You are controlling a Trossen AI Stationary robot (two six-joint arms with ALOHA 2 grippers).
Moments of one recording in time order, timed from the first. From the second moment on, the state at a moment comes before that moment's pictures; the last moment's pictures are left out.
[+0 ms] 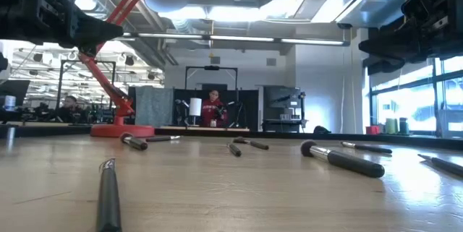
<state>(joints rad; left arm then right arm) -0.03 0.02 0.01 0.05 -0.22 -0.01 0.01 0.11 0.01 0.07 0.14 0.02</state>
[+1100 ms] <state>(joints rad) -0.02 0.02 0.01 0.16 -0.55 0.17 -0.22 0.75 0.36 -0.28 0.31 0.80</state>
